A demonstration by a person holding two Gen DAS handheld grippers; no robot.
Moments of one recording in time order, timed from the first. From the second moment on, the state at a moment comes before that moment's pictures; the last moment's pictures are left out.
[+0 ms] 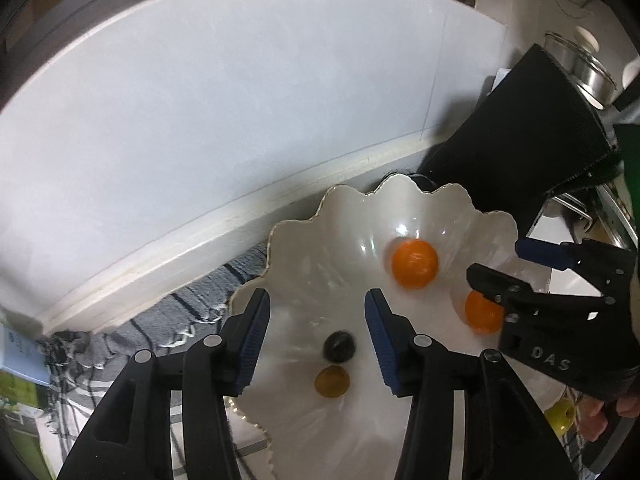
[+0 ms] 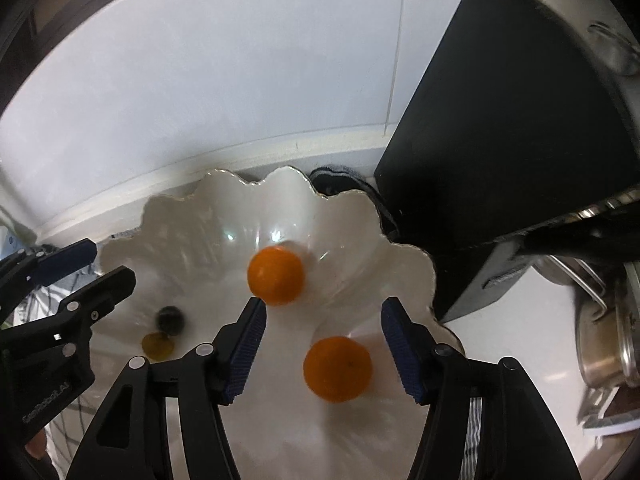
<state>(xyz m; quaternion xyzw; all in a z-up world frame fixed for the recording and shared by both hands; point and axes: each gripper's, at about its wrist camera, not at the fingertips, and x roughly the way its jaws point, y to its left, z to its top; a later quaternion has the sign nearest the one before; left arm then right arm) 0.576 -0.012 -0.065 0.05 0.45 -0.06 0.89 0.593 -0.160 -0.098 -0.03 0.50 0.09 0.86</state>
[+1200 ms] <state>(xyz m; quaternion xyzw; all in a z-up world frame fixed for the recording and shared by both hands) 0.417 -0.020 0.034 0.06 0.30 -0.09 0.95 0.421 -0.185 0.021 0.01 0.33 0.10 0.94</state>
